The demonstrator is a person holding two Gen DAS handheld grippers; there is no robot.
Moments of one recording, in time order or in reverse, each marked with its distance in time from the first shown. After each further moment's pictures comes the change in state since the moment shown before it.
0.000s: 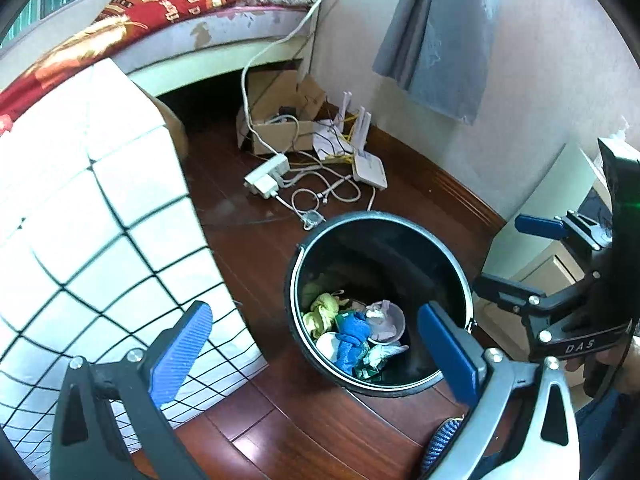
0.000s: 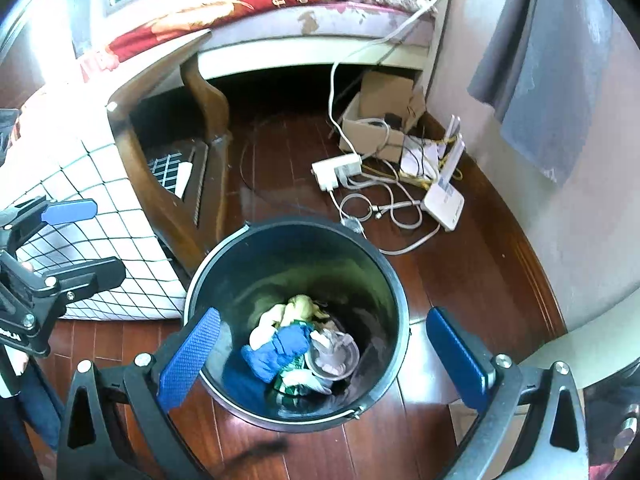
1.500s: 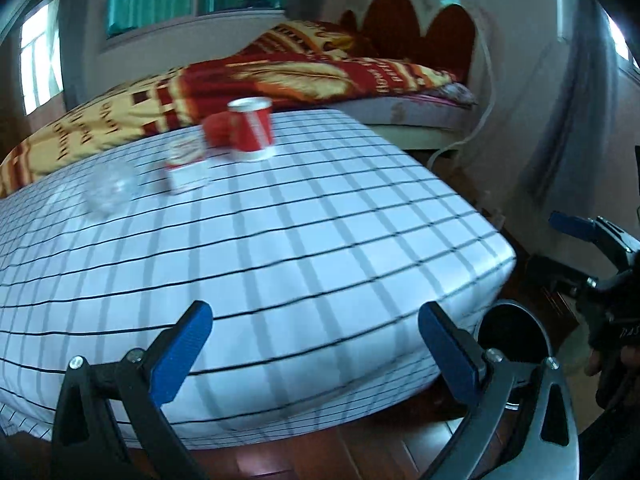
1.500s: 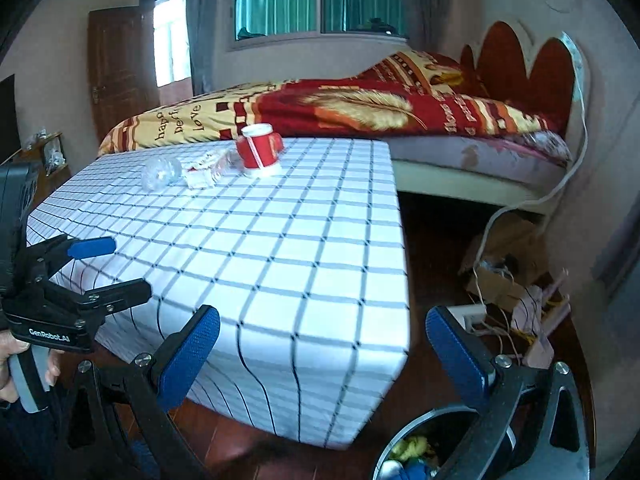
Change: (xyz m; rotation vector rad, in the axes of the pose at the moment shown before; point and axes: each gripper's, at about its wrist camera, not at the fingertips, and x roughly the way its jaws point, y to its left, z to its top) left arm -0.157 0.207 -0.031 -0.293 -0.216 0.340; right arm -0.052 0.219 0.140 -0.252 -0.298 0.282
